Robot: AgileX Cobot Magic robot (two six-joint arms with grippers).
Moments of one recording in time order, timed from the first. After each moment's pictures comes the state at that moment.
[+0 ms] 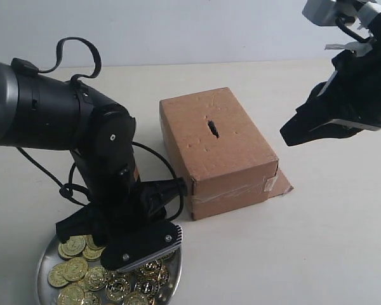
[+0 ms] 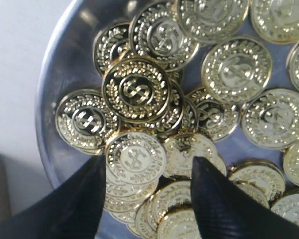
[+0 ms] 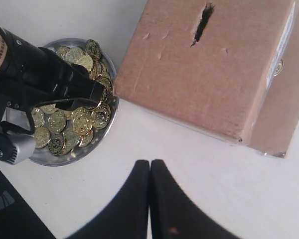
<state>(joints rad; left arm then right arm) -0.82 1.87 -1.03 -0.07 0.76 2.03 0.29 1.28 -0.94 0.59 0.98 -0.57</state>
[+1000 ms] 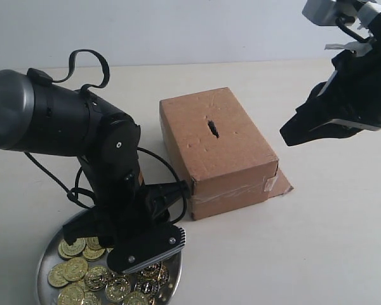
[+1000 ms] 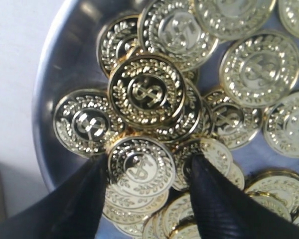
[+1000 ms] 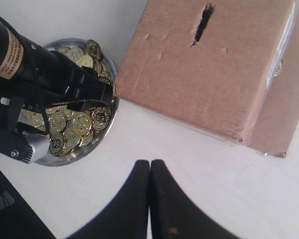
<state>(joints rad) -0.82 1.91 -1.03 -0.07 0.71 2.03 0.29 1.28 -0.94 0.59 0.98 -0.57</state>
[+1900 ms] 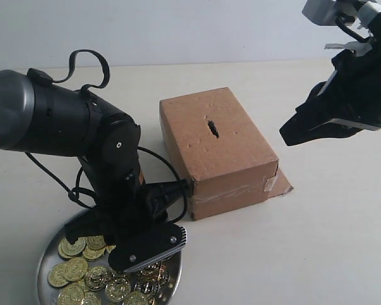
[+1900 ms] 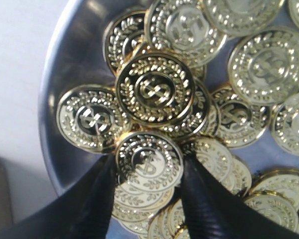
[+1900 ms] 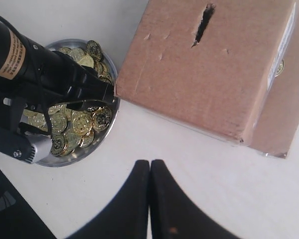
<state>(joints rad) -0.82 1.91 -1.03 -0.07 0.70 2.03 0.29 1.28 -0.94 0.60 0.98 -0.57</state>
